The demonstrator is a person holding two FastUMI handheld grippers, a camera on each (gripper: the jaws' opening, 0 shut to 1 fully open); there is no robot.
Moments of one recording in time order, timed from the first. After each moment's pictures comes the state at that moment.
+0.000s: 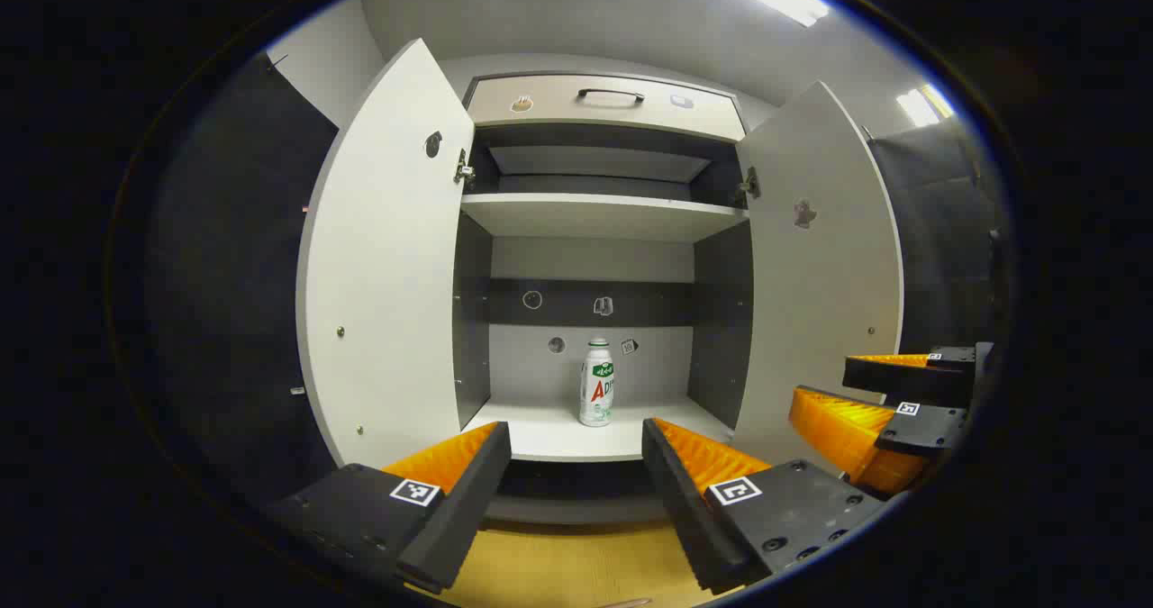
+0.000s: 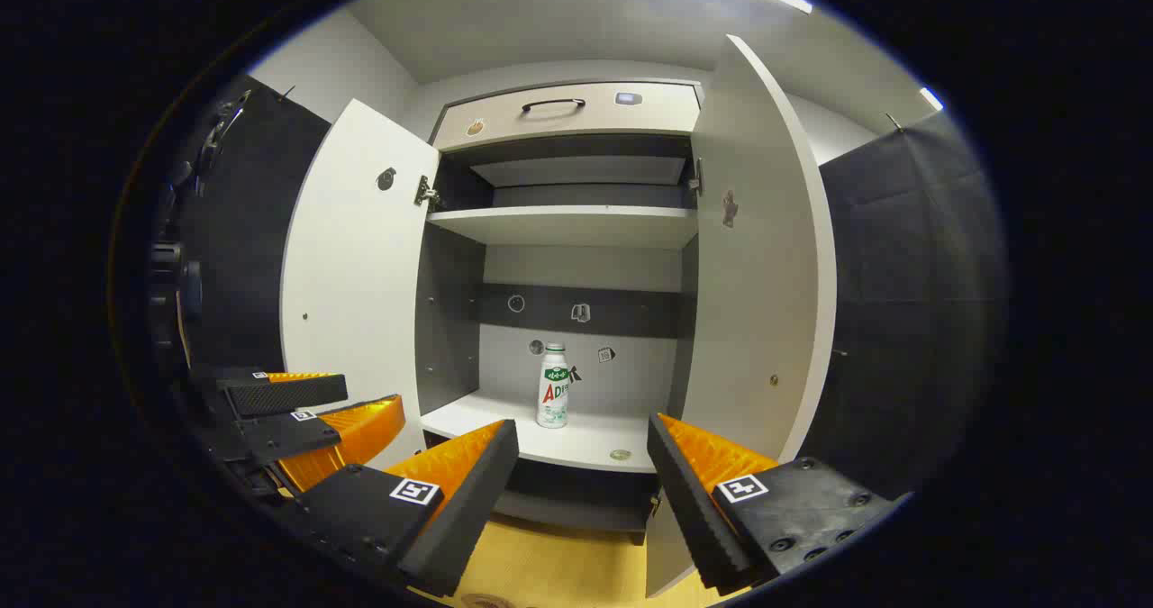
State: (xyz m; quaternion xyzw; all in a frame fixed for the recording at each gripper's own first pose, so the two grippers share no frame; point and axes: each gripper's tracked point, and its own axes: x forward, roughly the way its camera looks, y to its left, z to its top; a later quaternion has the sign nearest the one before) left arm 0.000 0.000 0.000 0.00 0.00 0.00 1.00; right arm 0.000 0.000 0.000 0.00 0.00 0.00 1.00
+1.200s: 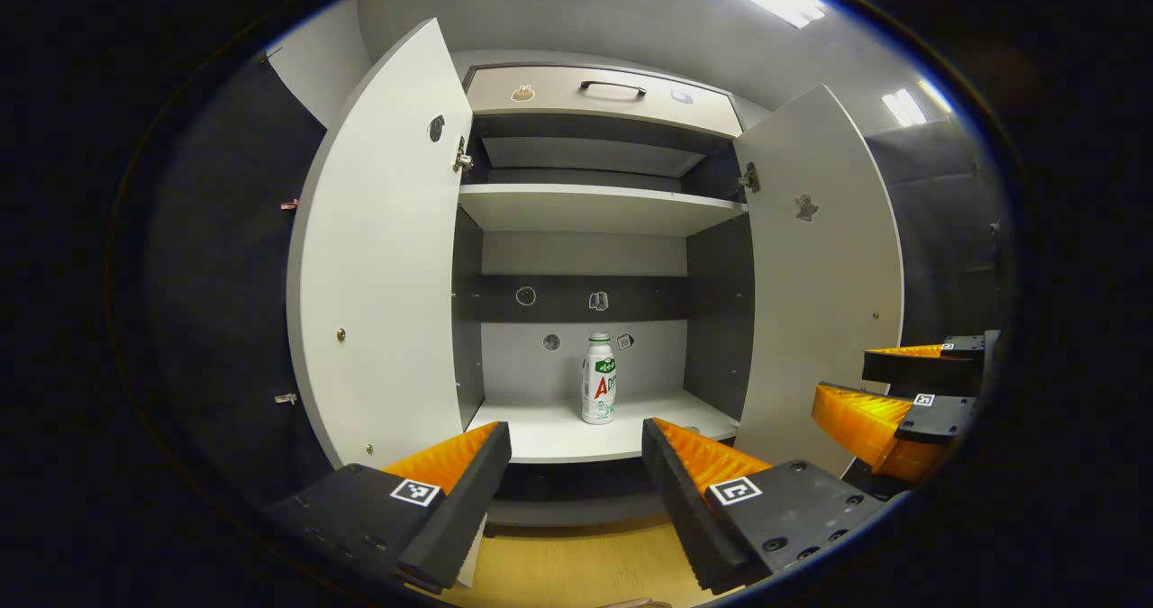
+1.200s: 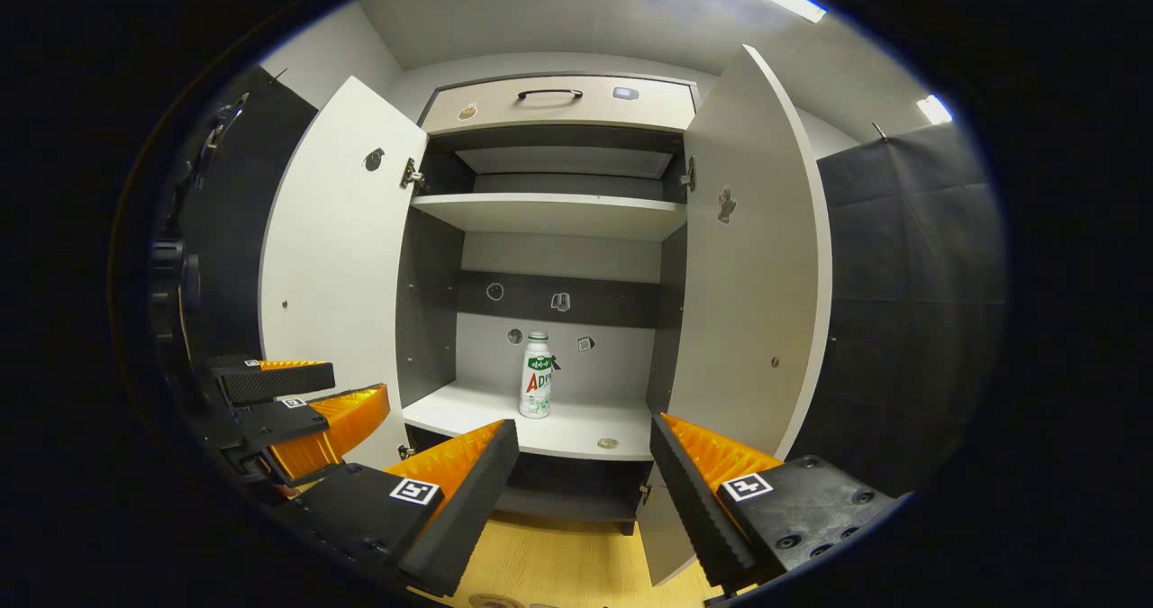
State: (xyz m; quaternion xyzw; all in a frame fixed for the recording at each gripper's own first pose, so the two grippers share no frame) left arm 0.016 0.030 -0.008 0.01 0.01 -0.05 1.00; right arm -0.005 0.016 -0.011 -0.01 0.02 -0.06 1.00
